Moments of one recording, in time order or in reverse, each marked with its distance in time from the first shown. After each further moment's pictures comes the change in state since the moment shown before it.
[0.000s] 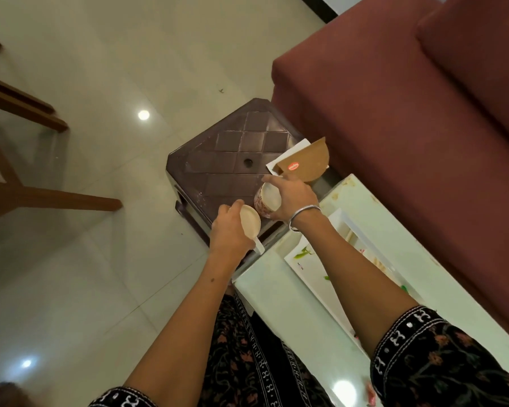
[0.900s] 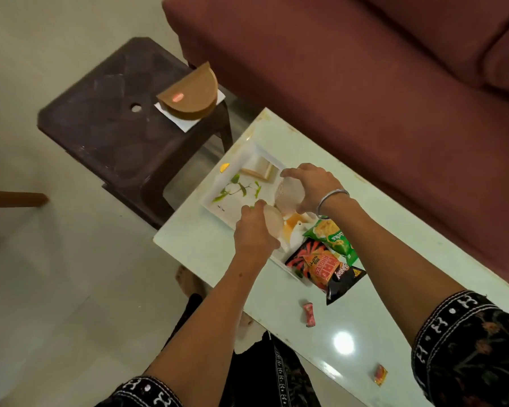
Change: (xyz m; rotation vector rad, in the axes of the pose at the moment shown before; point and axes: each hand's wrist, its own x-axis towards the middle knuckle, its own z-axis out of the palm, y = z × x) left_hand -0.126 0.126 0.233 0.032 -0.205 0.101; right_hand -0.157 0.266 0.041 -0.089 -0.050 0.124
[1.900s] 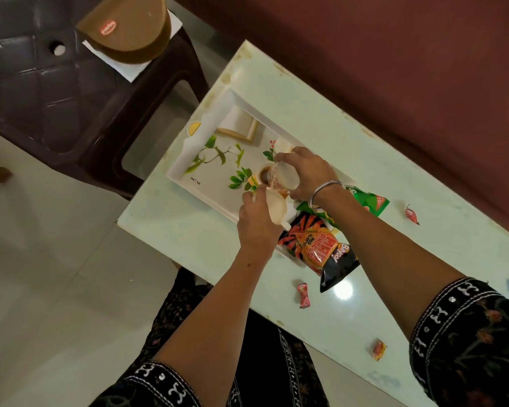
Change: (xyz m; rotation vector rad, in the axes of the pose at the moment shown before) left_hand 0.048 -0.017 0.107 0.002 0.072 0.001; right_hand 0.040 0.057 0.090 0.129 -0.040 -0.004
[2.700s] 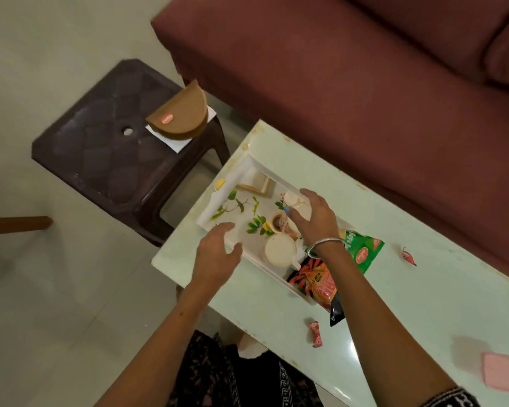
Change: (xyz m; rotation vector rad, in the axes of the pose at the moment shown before) left_hand -0.028 -0.038 -0.137 -0.173 0.122 0.153; right_hand -0.052 -0.058 -0.031 0.613 0.402 0.205
